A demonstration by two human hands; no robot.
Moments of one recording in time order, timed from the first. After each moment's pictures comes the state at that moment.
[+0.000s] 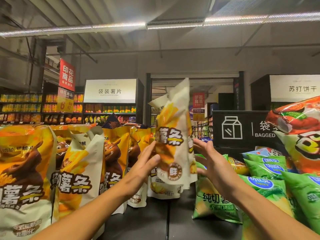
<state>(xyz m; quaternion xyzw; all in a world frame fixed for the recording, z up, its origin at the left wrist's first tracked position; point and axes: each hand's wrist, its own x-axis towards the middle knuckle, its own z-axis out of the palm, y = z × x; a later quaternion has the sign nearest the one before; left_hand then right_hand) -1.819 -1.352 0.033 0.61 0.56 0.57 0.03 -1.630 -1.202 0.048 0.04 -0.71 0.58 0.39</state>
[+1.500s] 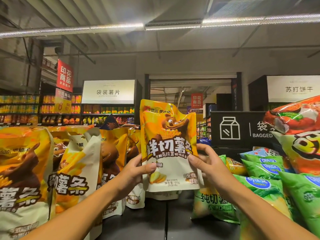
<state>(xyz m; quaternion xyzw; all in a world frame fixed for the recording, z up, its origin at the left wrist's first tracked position) -1.822 -1.368 0.035 0.55 0.52 0.62 0.19 -1.632 -1.192 0.044 -0.01 -0.74 0.53 0.40</state>
